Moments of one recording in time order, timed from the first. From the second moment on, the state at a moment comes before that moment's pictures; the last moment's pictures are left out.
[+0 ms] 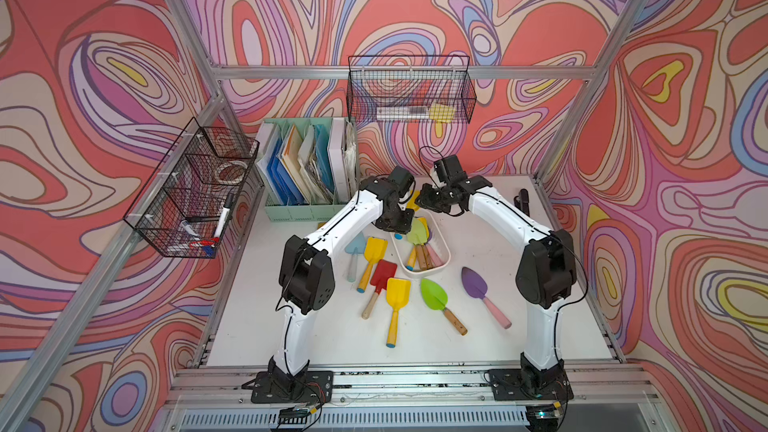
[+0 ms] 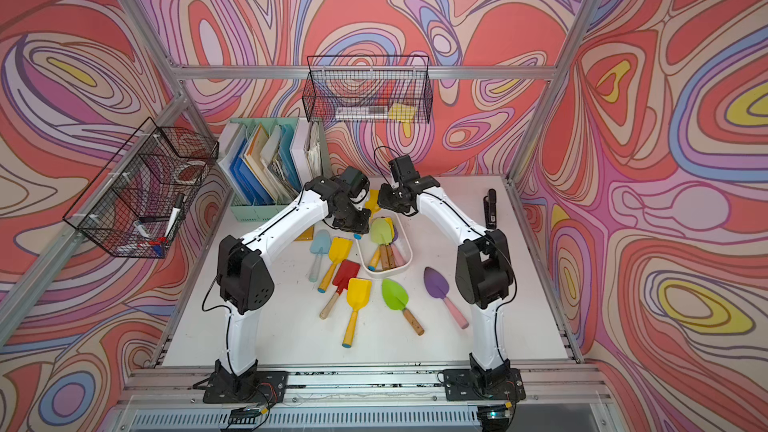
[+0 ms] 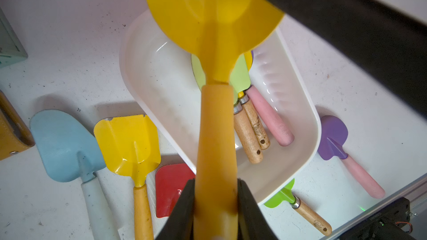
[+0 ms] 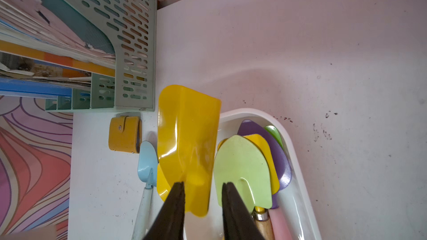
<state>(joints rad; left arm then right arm) -0.59 2.08 2.01 -1.12 0.12 -0.33 0.41 2.04 1.84 -0.69 -0.18 0.57</state>
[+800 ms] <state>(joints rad) -0.59 2.09 2.01 -1.11 0.20 -0.35 0.41 2.05 1.84 -0.68 -0.18 0.59</state>
